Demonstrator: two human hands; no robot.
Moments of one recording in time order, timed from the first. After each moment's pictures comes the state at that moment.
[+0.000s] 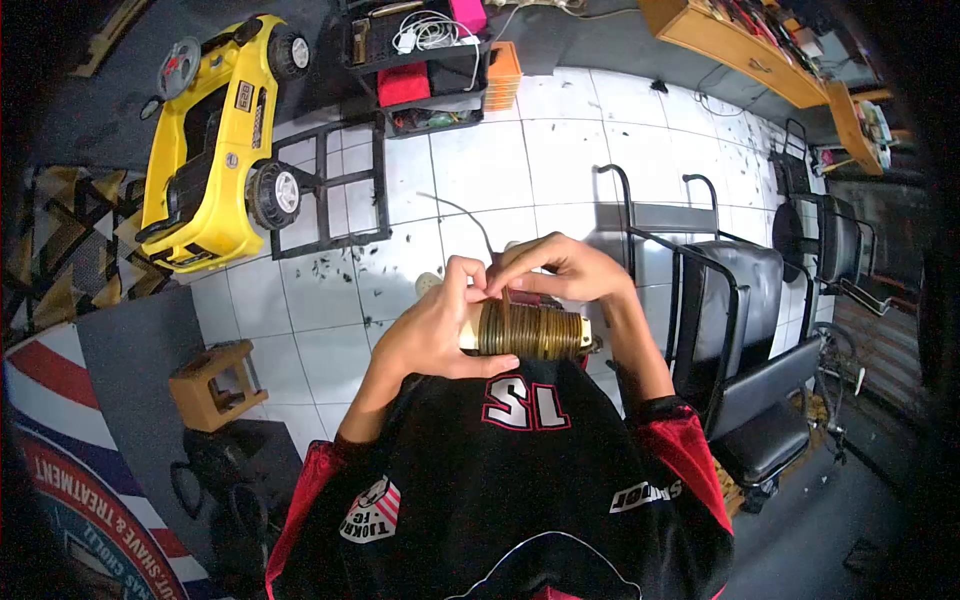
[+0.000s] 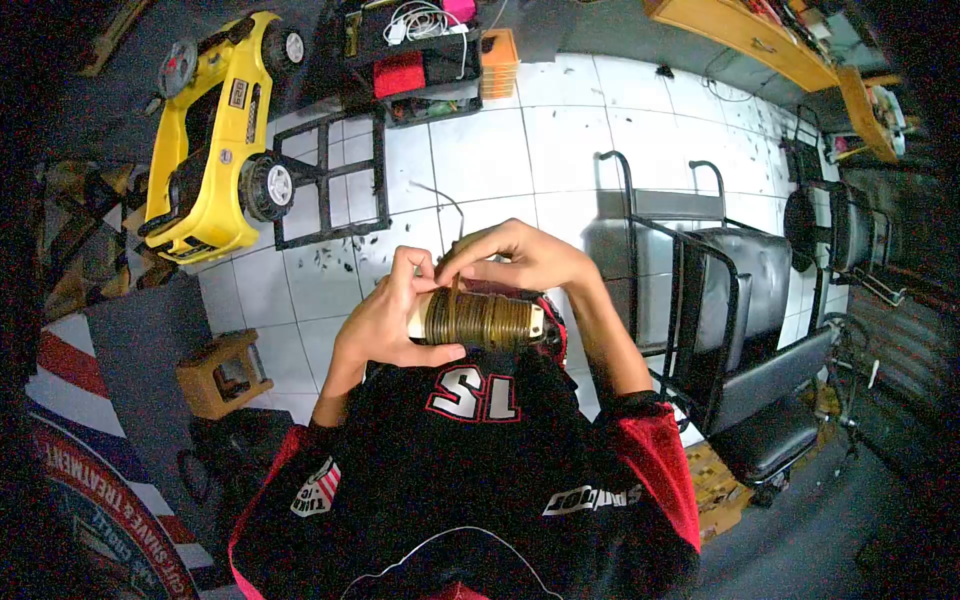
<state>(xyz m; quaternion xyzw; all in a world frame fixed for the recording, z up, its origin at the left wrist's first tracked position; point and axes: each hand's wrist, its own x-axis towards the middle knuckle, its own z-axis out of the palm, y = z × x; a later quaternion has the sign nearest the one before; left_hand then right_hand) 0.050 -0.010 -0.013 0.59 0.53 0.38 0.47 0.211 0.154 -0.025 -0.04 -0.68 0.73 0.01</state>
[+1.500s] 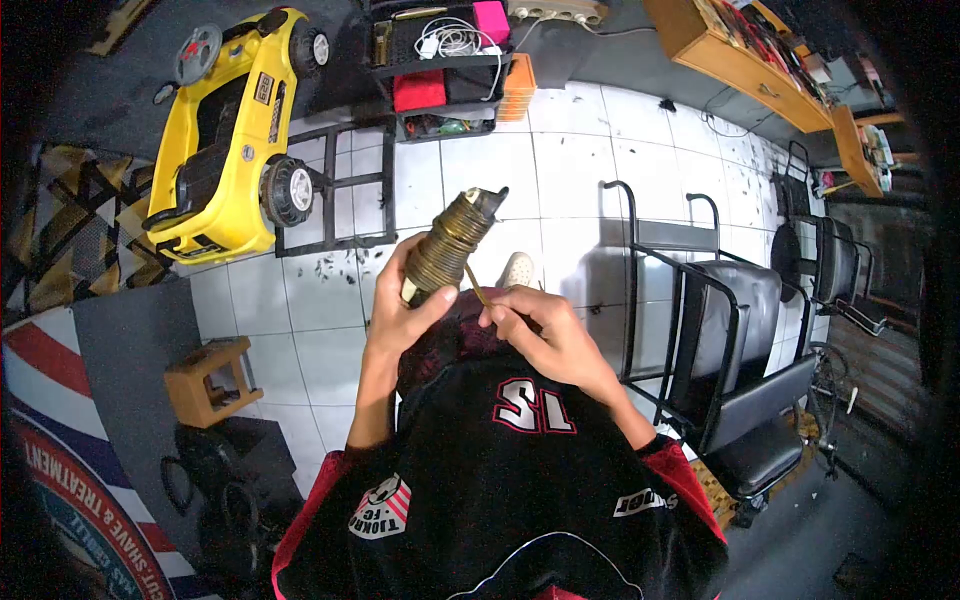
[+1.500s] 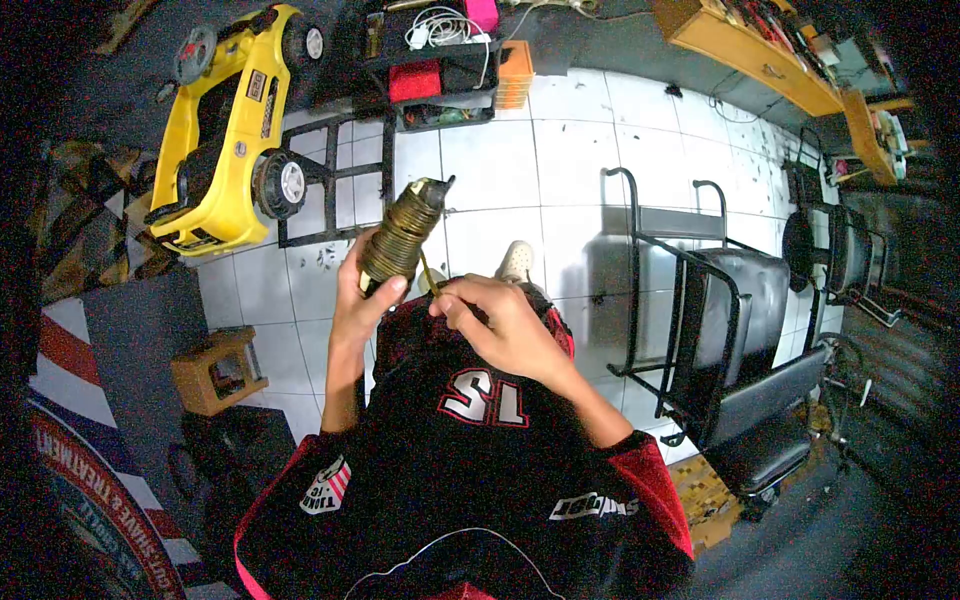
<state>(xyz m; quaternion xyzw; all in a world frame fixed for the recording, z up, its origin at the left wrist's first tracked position) 0.007 -0.033 -0.046 0.31 0.56 0.63 0.44 0.189 0.069 0.014 -0.27 -0.71 0.64 0.11</state>
